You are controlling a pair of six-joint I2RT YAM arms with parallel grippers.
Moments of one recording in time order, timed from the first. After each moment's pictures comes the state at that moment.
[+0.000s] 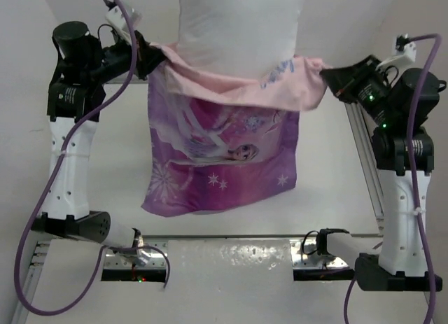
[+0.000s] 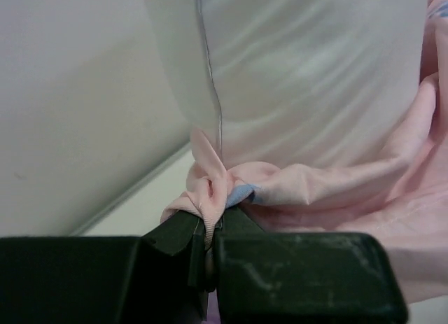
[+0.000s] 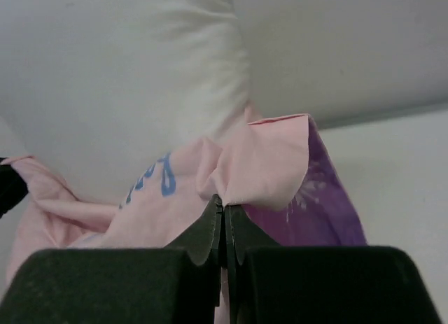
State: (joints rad) left arm -0.07 1.47 2.04 -0.61 0.70 0.16; right arm -0.04 1.16 1.65 -0.44 -0.38 0.62
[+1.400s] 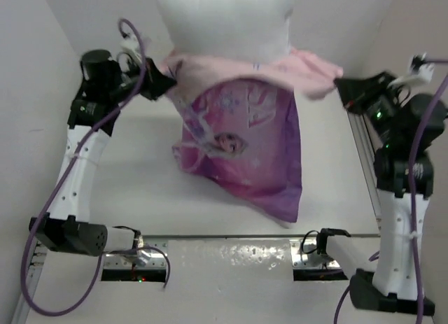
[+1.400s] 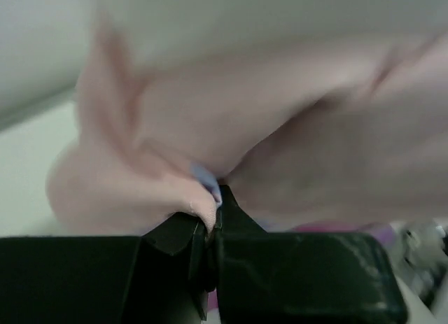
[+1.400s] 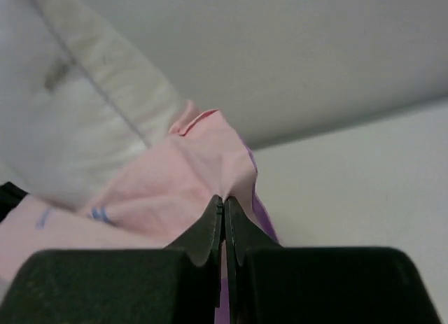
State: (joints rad) left arm -0.06 1.35 1.63 -0.45 0.65 -0.06; right arm -0.11 1.00 1.49 -0.38 -0.33 0.59
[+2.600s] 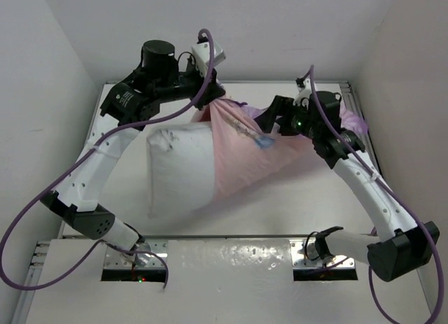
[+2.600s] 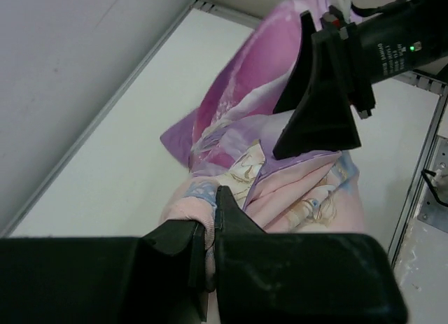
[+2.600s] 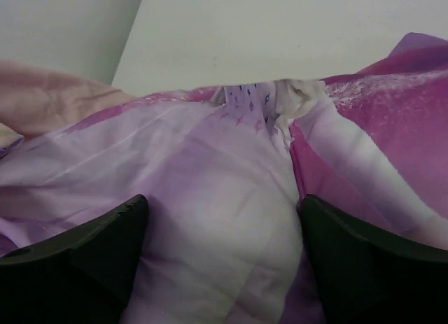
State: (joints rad) left arm -0.56 1.50 1.98 -0.78 0.42 0.28; right arm 0.32 1.19 1.13 -0.33 -0.31 0.50
